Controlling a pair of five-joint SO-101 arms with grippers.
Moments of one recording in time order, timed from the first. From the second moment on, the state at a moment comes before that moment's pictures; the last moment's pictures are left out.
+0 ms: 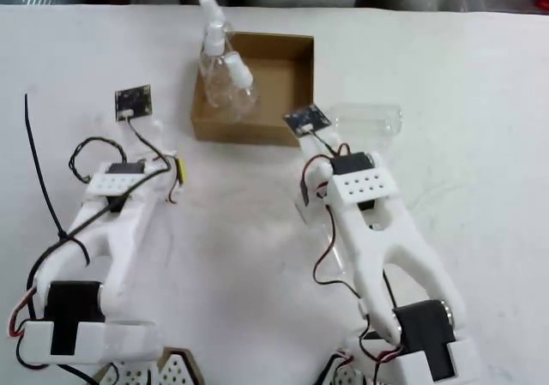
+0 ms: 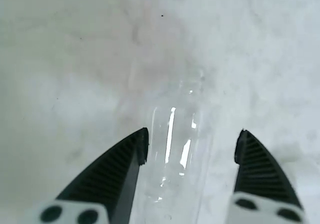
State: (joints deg) left arm -5.7 -4.4 44.7 33.5 14.2; right arm -17.8 -9.8 34.5 63.7 14.3
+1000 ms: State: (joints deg) left arm -5.7 -4.4 44.7 33.5 14.2; right arm -17.9 -10.2 45.4 50.6 9.3
